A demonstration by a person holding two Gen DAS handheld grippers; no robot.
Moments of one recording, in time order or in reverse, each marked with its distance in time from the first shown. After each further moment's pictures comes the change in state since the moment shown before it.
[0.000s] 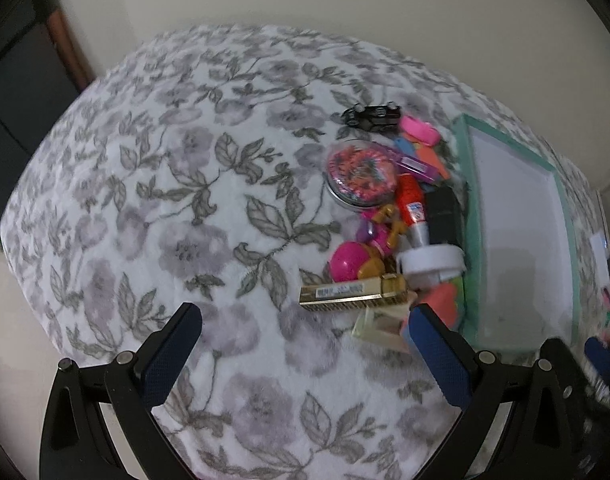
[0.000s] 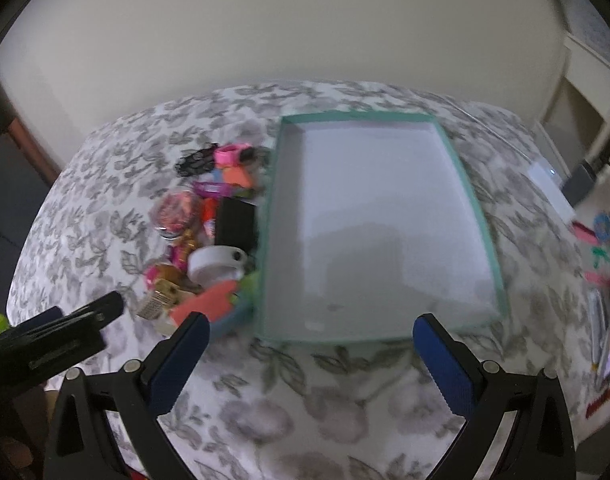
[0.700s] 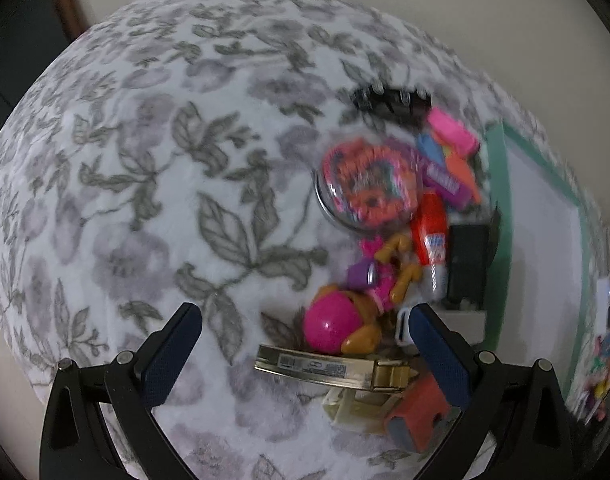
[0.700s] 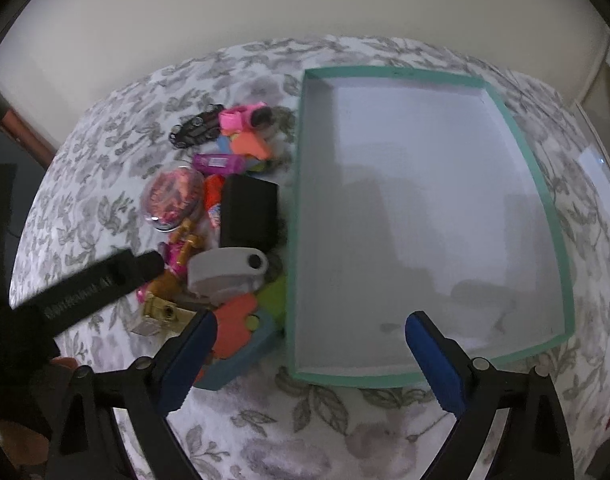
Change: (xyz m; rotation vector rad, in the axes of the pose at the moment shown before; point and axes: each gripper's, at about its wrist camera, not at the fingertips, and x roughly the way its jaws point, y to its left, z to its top) left arm 0.073 -0.018 0.033 -0.074 0.107 -0.034; right arm 0.066 0.016 0.017 0.029 0.140 0.038
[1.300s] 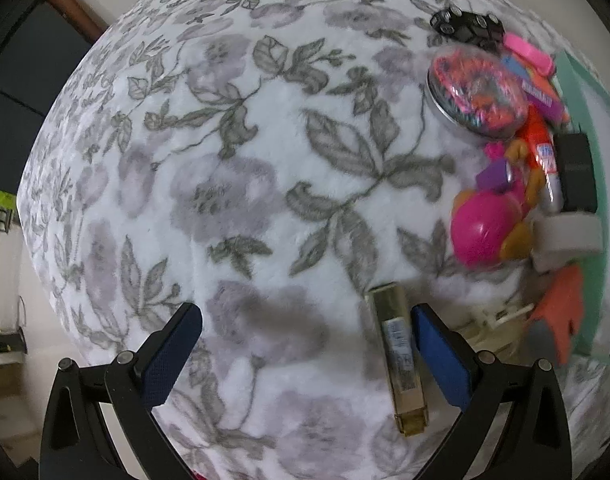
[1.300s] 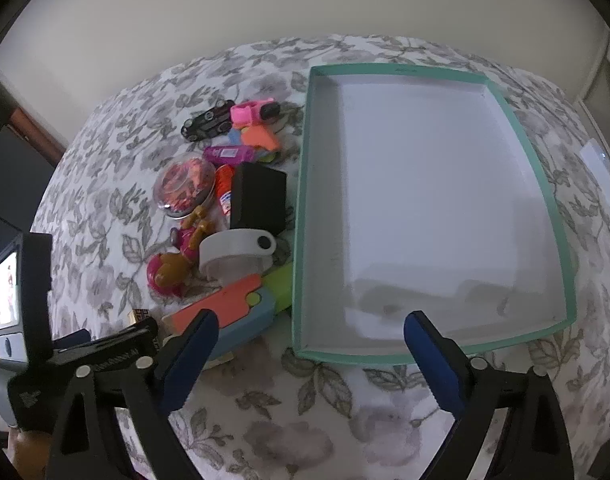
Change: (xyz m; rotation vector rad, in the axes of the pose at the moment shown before) left arm 0.031 0.046 -0.040 0.080 0.118 0.249; right arm -0.007 0.002 -0.011 -0.024 0.000 0.033
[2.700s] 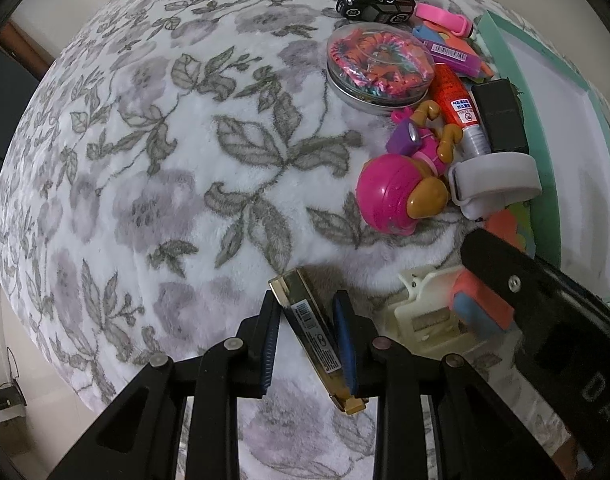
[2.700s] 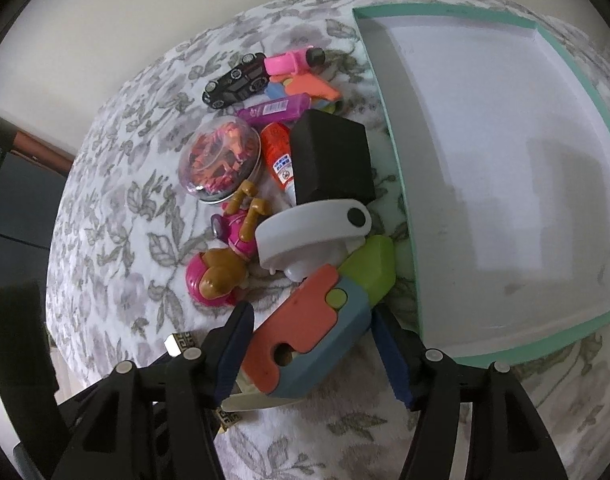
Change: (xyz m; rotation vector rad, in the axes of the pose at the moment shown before) left arm -0.011 -0.051 -0.013 0.151 -0.009 -0.131; right arm 0.055 0.036 0.006 0.108 0.124 0.150
